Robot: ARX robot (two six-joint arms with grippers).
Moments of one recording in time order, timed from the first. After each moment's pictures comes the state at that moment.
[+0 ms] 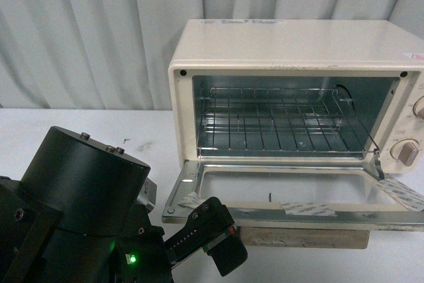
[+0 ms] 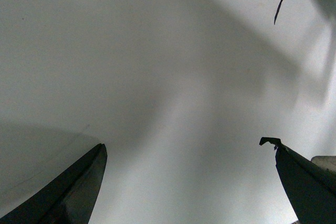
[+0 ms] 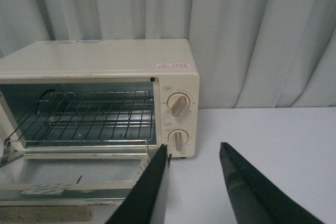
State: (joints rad) left arm -0.53 1.90 0.60 0.45 0.16 -0.99; right arm 0.00 0.00 0.01 0.00 0.00 -0.02
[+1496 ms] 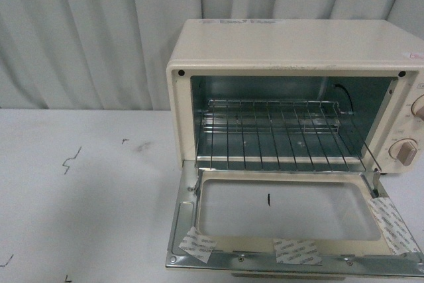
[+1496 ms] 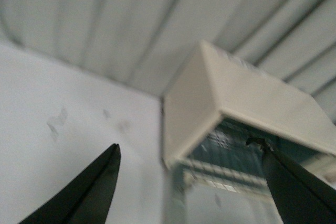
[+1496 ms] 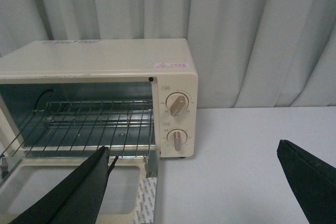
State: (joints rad) left arm -0.33 0.71 0.30 0.25 -0.21 -0.54; right arm 0.00 0.00 0.01 0.00 0.00 -0.01
